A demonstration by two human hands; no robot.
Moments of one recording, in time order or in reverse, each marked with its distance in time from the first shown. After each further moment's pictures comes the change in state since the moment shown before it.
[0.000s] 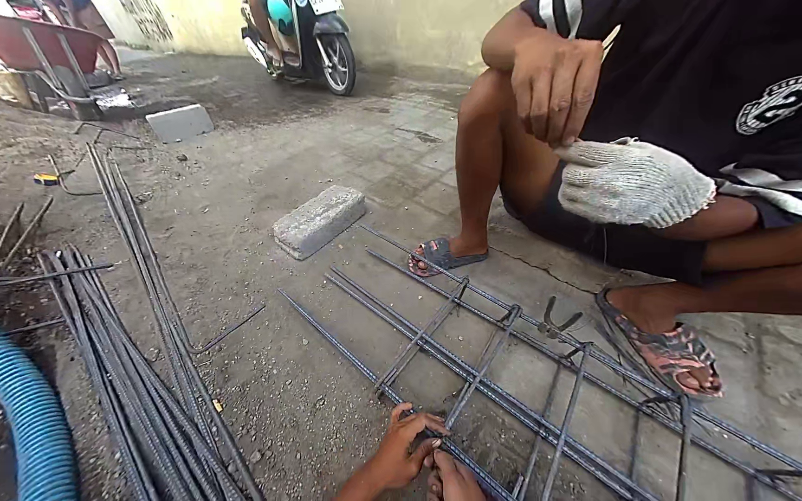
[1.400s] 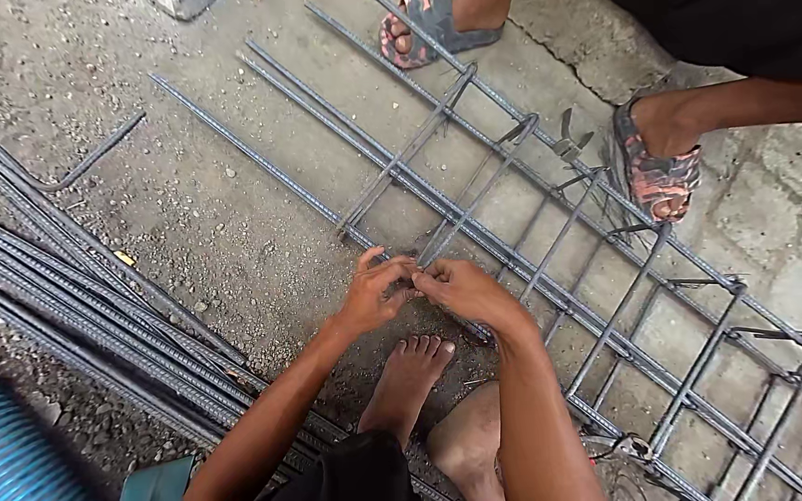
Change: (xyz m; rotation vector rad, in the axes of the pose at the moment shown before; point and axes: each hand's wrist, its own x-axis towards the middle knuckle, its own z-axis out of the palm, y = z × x) left_hand -0.007 0.004 0.017 0.032 0.202 0.068; right_hand 0.025 -0.078 -0.041 -0.933 -0.168 -0.020
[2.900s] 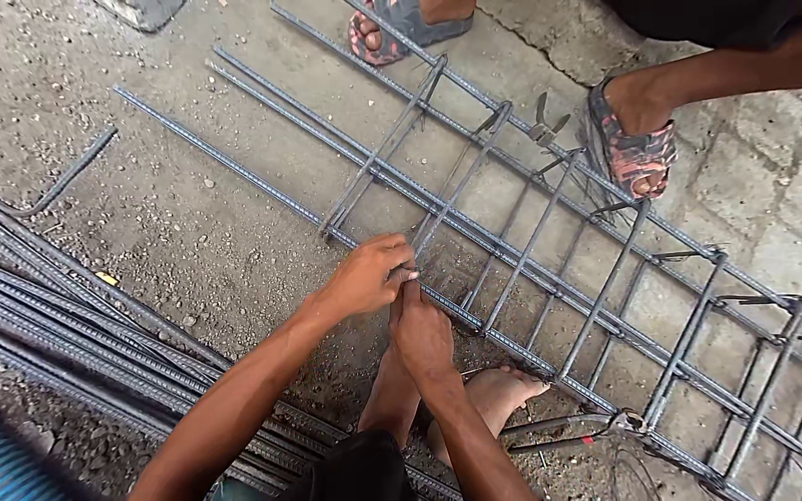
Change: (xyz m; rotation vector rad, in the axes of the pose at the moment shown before) left_hand 0.065 0.042 -0.040 0.146 -0.464 -0.050; right_hand -0.020 0.000 0.107 -0.336 0.657 -0.007
